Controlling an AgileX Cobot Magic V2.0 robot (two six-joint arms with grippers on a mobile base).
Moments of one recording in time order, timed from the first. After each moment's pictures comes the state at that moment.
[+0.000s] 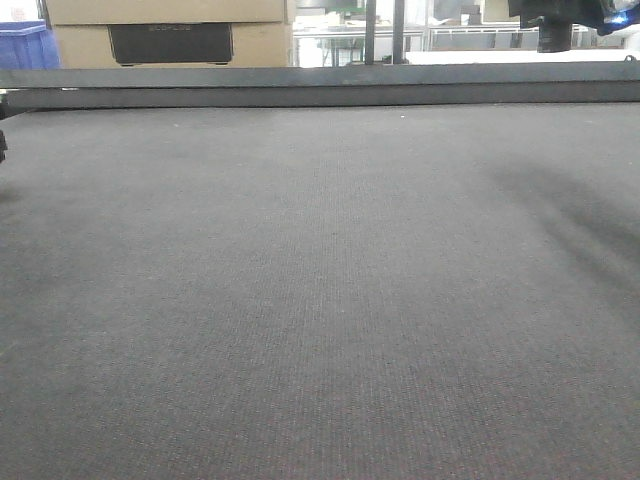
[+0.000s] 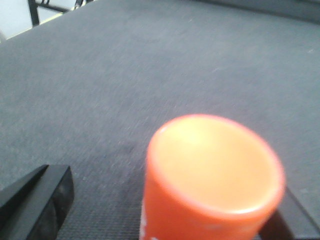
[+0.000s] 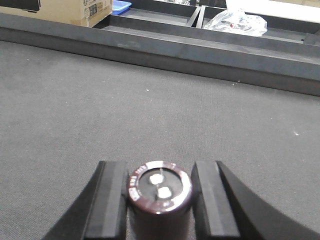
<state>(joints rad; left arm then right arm) 0.06 2.08 -1.09 -0.07 -0.60 -0.09 0.12 1.71 -1.09 -0.03 -0.33 -0.03</state>
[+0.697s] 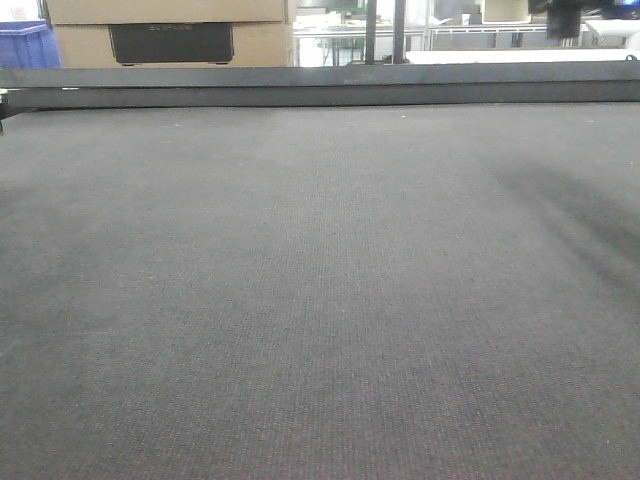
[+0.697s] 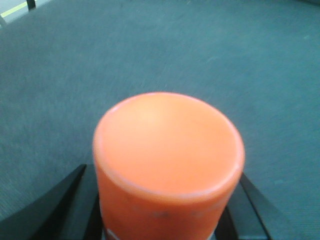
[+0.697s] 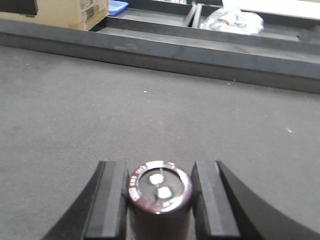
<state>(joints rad) 0.06 1.94 -1.10 -0.05 -0.37 -0.09 0.12 1.62 -1.09 0.01 -0.23 -0.03</state>
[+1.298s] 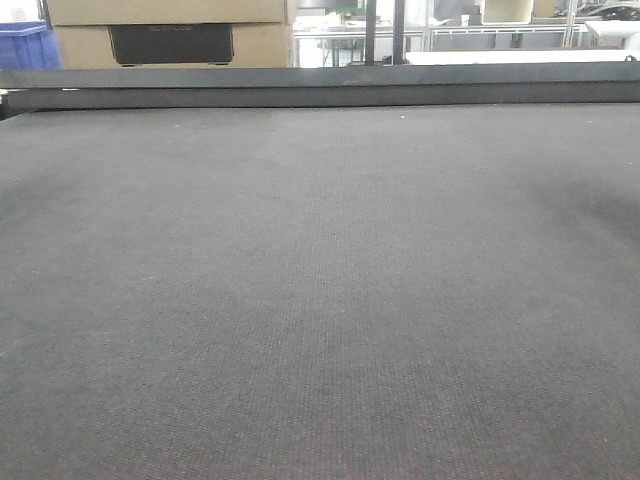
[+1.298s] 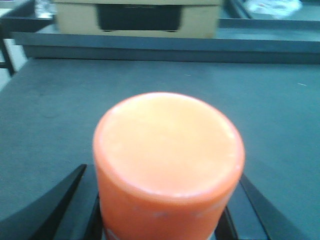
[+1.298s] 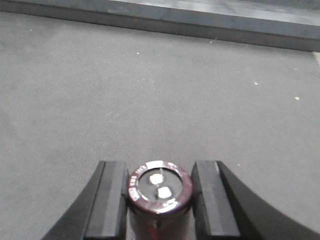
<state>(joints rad) -0.17 1.25 -1.10 0.09 0.23 -0.09 0.12 1.25 -1.19 0.02 0.44 -0.03</state>
